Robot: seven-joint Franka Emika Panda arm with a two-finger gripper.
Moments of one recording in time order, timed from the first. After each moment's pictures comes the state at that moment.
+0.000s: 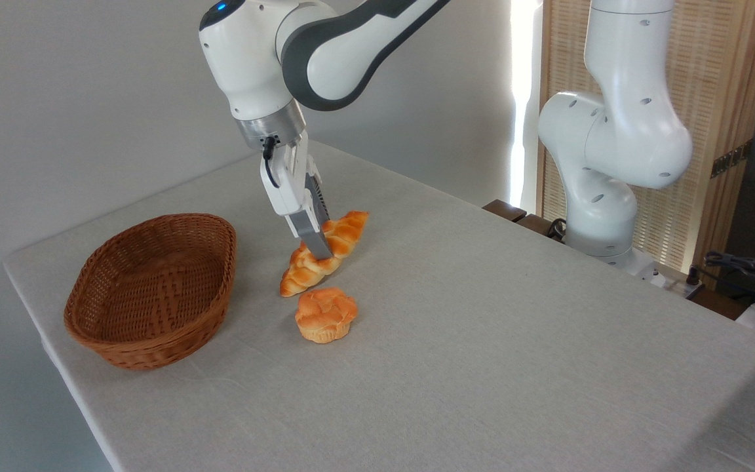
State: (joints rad) arm -0.11 -0.08 -0.34 -2.11 -0.11 1.86 1.04
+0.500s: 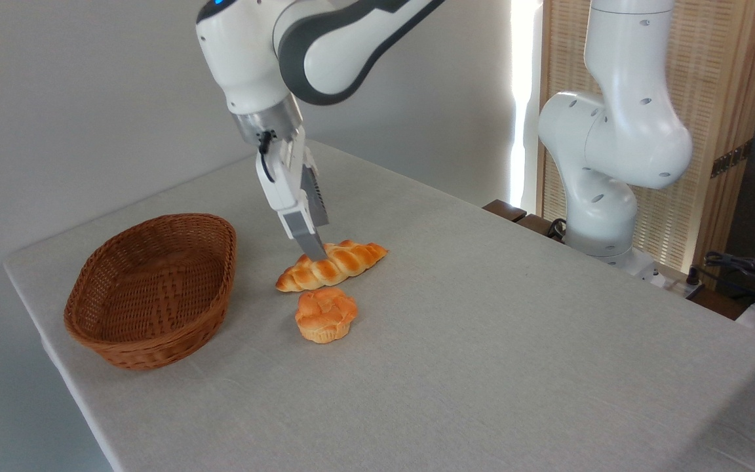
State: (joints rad) arm -0.11 -0.08 -0.33 -2.08 -0.11 1.86 1.03
